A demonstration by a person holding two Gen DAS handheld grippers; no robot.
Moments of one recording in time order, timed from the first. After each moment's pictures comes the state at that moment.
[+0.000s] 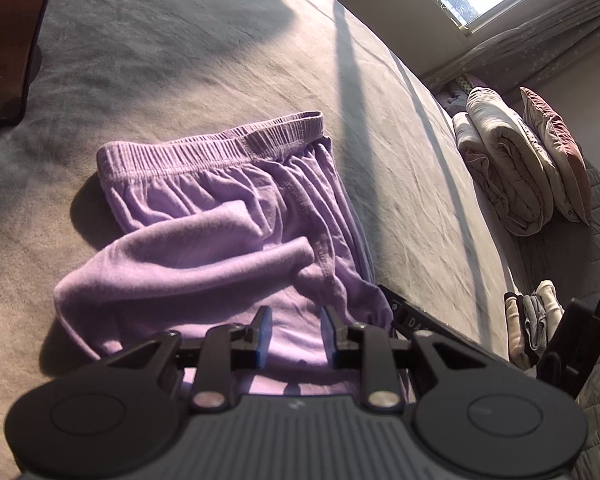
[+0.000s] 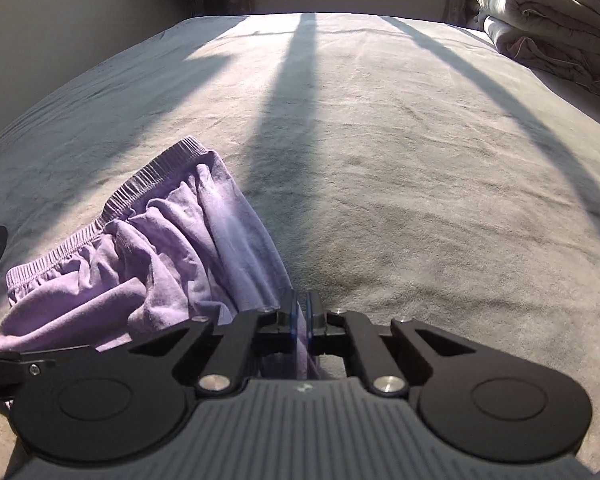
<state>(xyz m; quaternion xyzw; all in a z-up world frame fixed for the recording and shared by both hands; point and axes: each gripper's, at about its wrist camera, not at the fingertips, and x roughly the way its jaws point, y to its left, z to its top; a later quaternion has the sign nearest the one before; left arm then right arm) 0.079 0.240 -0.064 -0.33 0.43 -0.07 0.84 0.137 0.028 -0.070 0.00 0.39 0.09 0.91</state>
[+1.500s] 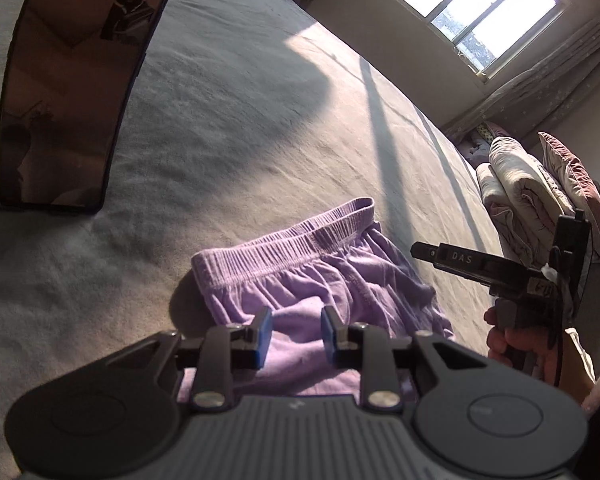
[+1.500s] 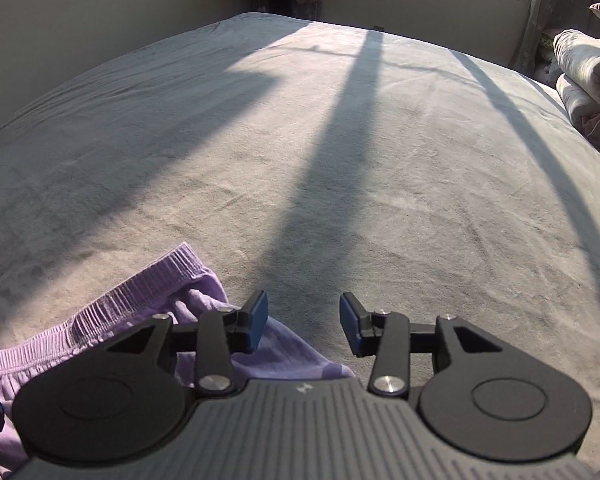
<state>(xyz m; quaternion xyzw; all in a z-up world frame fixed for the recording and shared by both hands) 0.077 0.293 -0.053 -0.31 0.37 0.00 0.87 0.249 0.044 -0.040 -0.07 0.38 0.17 0.90</state>
